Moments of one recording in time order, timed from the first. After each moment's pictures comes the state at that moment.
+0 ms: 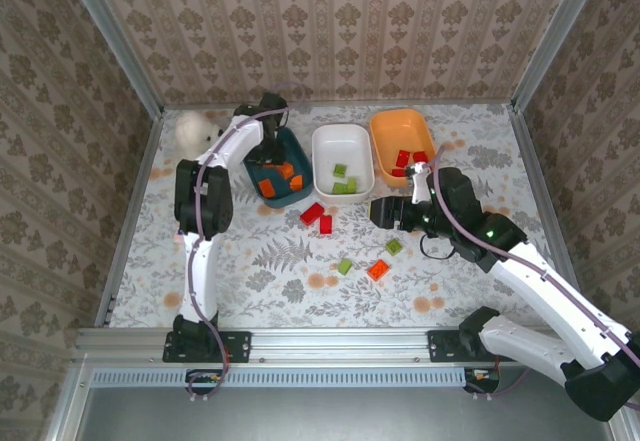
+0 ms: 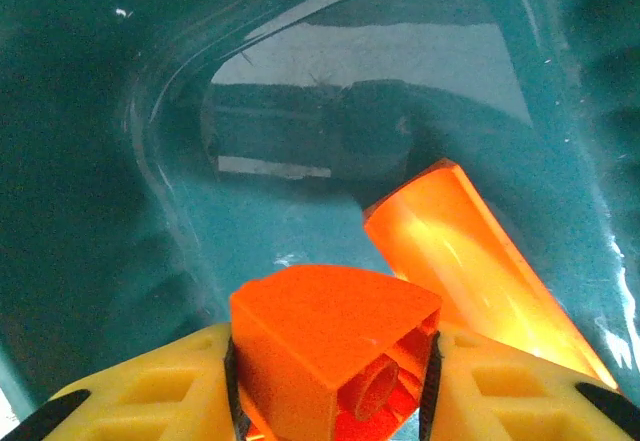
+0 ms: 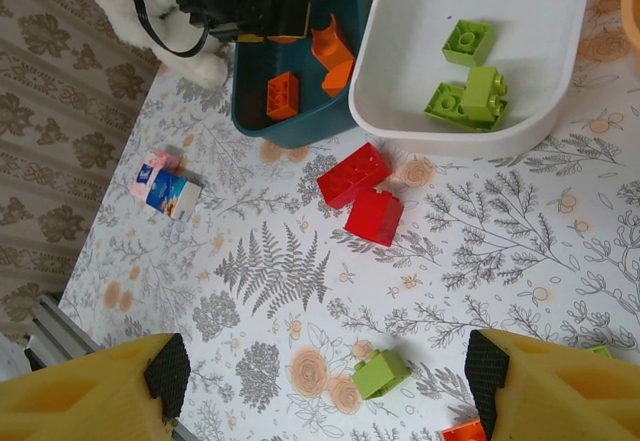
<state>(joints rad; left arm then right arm) -0.36 2.29 2.01 -1.06 -0.16 -0.34 0.54 0.95 0.92 -0.57 -0.20 0.55</state>
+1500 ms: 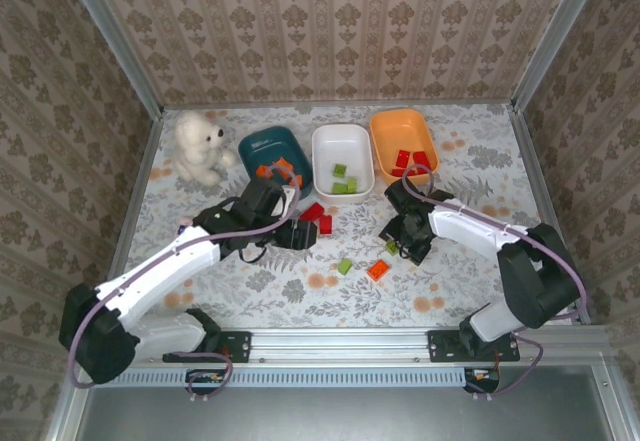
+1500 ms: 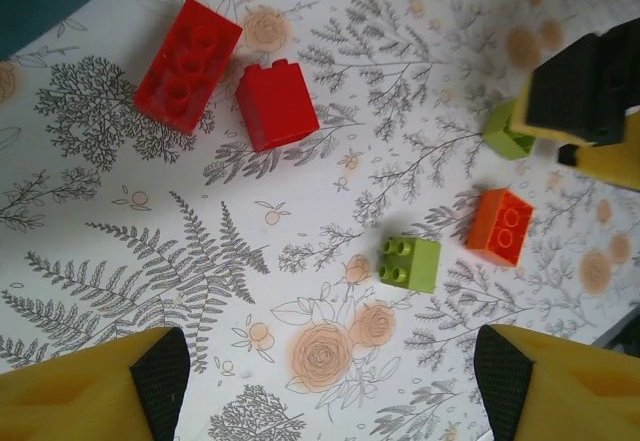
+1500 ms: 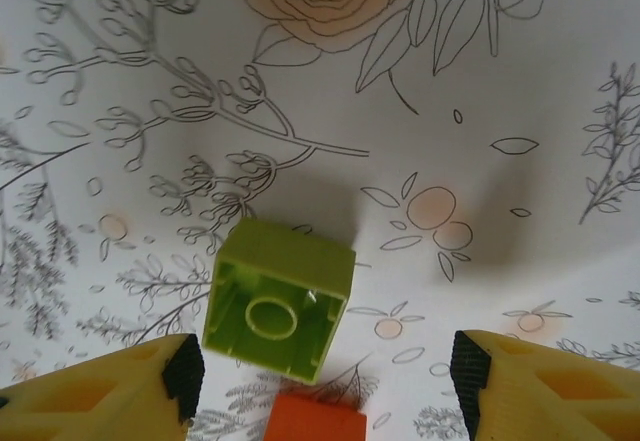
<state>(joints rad) -0.75 1.13 0.88 -0.64 0.19 -0.47 0.48 1.53 0.88 -0.75 -0.05 1.23</state>
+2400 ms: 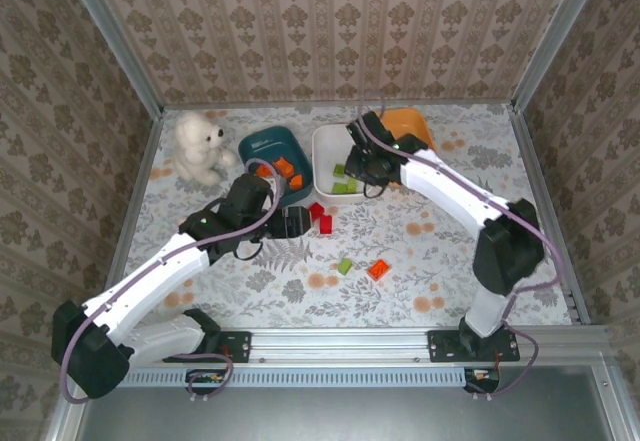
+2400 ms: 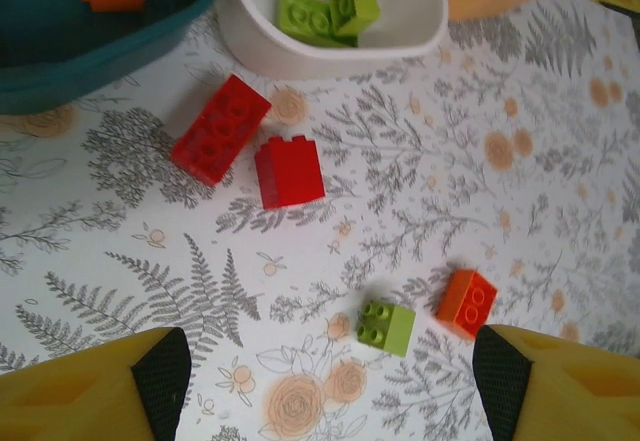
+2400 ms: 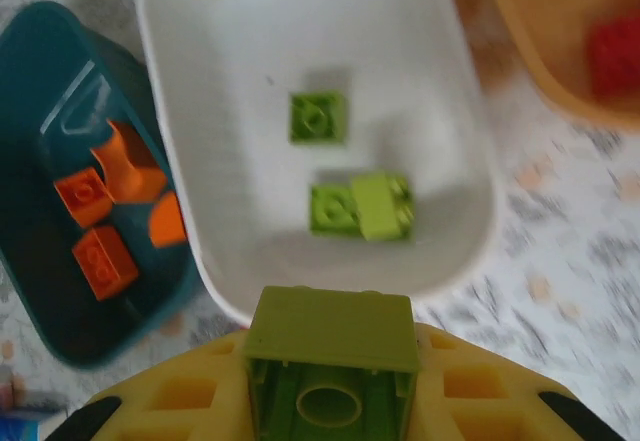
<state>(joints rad) -0.70 1.07 0.87 -0.57 0.15 -0.62 0.55 1.80 1.59 -0.77 0.12 0.86</state>
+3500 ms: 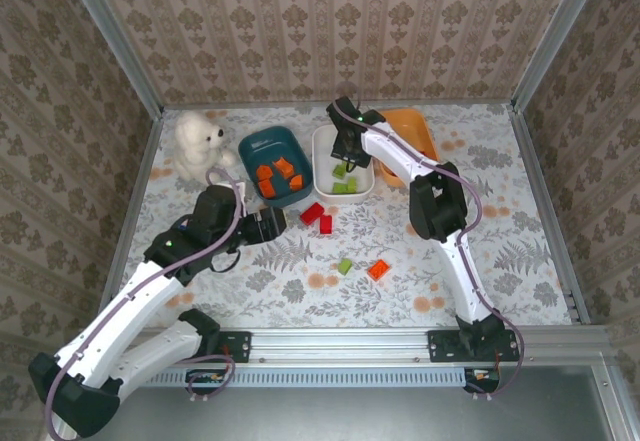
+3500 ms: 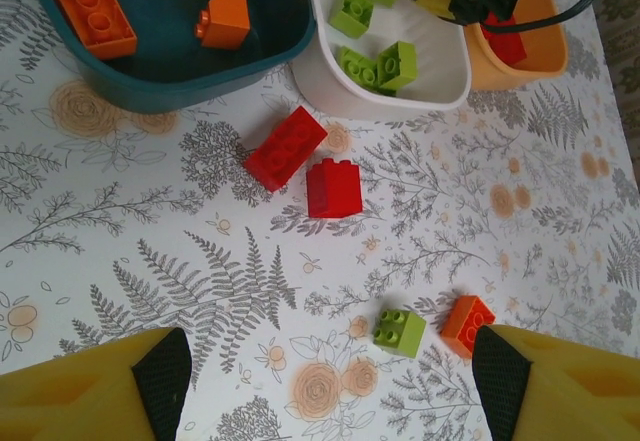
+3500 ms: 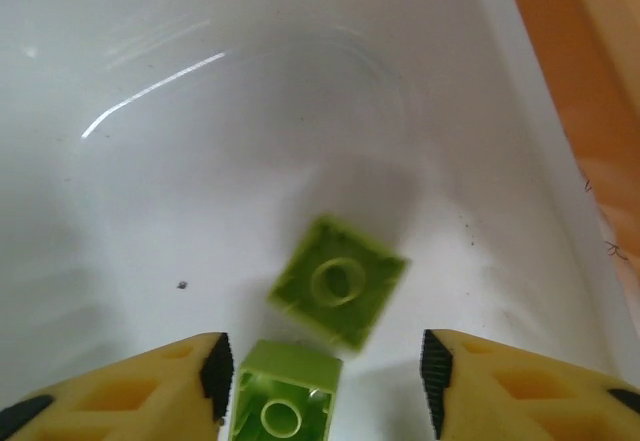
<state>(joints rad) -0.62 0.84 0.82 -0.69 0.09 -0.67 0.47 2.42 2.23 -0.96 0.19 0.81</state>
